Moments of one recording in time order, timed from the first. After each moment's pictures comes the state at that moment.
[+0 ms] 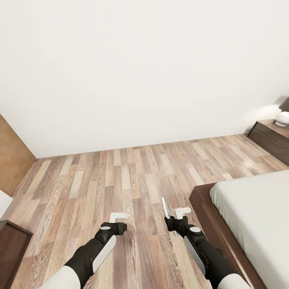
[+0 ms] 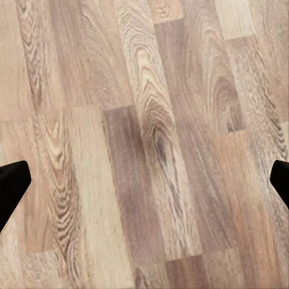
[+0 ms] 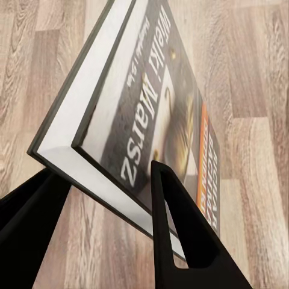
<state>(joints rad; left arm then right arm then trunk) -0.55 -0.02 -0.50 -0.78 0.48 0.39 0.40 -0.48 0.00 0.27 -0.86 -0.17 0.28 0.02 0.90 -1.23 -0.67</state>
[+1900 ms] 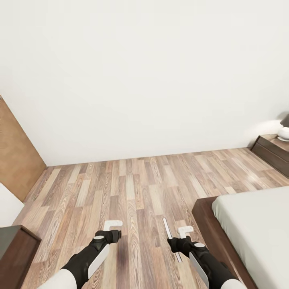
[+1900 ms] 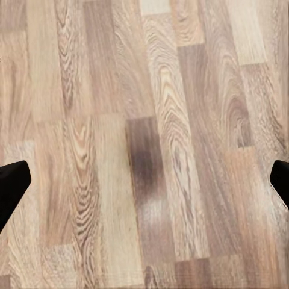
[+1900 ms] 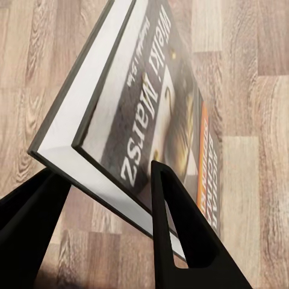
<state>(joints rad) -0.55 0.00 -0.49 -0.60 0.49 0.23 0.31 -0.50 -0.01 0.25 -0.57 -0.17 0.21 0.14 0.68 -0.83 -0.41</state>
